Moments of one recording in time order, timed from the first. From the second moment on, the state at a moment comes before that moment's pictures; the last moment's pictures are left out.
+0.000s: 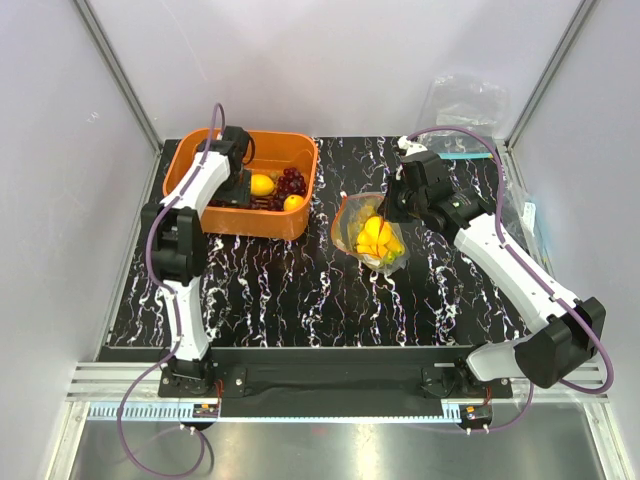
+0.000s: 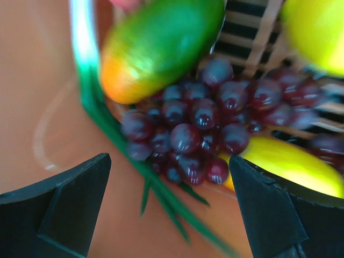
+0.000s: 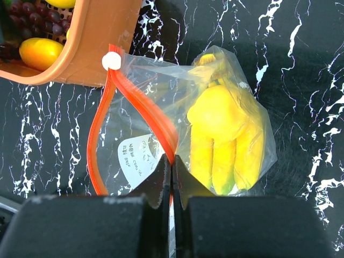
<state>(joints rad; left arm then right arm) -0.16 2.06 1.85 -1.03 -0.44 -0.13 0.51 1.37 1.35 -0.65 0.03 0.43</state>
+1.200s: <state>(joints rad) -0.14 1.68 1.61 -0.77 -0.17 -0.16 0.51 1.39 1.34 -0.63 0.03 0.42</state>
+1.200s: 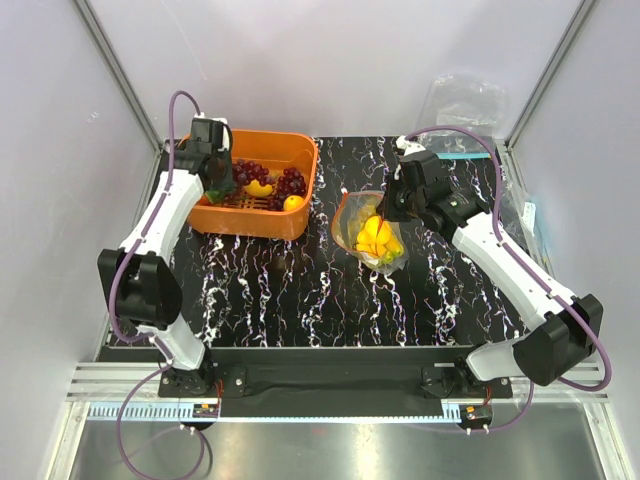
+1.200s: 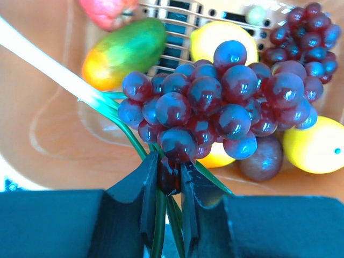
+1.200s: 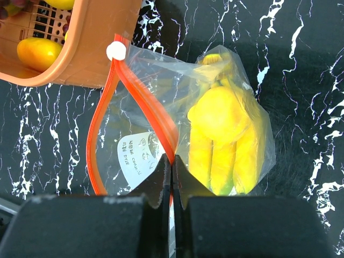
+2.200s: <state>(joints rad) -0.15 1.51 1.47 -0.39 0.21 -0.29 0.51 1.39 1.34 -0.63 0.04 0.42</state>
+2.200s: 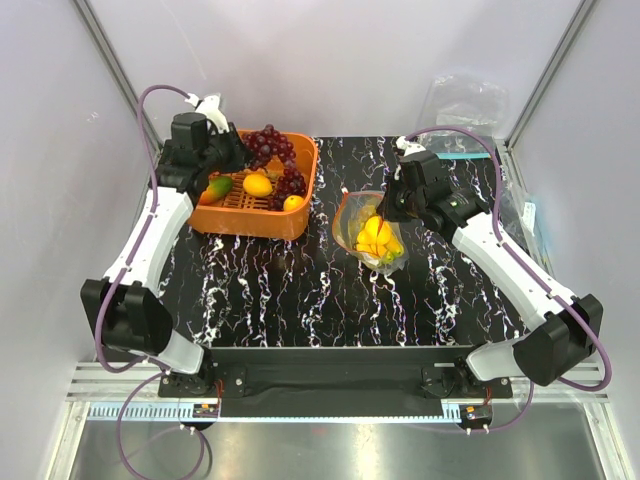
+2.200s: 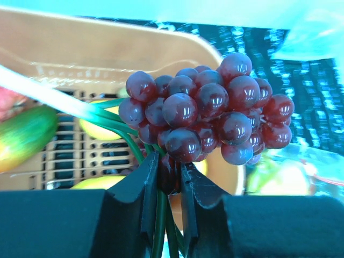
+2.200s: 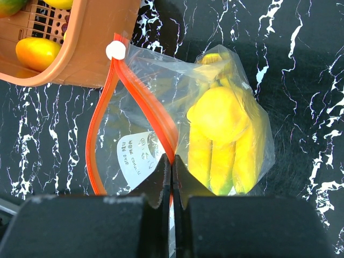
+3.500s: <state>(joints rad) -0.31 1.45 1.34 -0.23 0.47 -0.38 0.51 1.35 1.35 -0.63 0.04 0.42</state>
